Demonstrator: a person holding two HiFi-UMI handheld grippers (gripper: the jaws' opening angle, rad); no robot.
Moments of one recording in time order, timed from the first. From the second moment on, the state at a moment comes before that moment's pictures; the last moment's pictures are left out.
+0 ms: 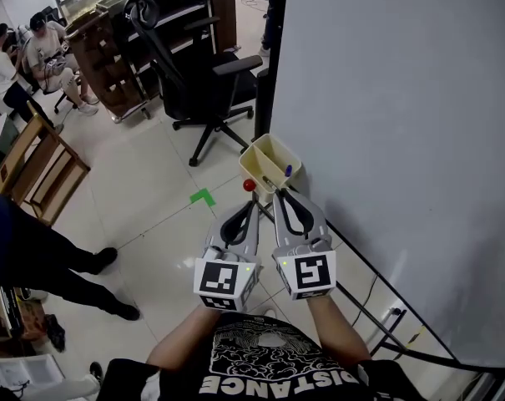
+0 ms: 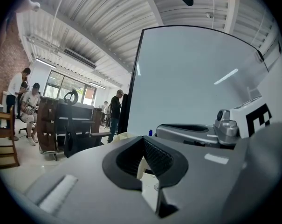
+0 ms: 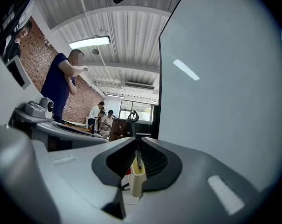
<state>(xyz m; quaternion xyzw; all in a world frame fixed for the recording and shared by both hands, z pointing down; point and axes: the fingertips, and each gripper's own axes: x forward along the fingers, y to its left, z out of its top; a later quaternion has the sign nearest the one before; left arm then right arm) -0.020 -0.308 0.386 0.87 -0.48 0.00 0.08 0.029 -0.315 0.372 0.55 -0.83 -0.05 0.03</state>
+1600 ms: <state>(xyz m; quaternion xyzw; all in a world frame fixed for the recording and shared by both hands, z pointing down) -0.028 -0.321 0.397 0.87 -0.48 0.00 0.08 0.019 -0.337 0.430 0.55 -0.83 -0.03 0.07</state>
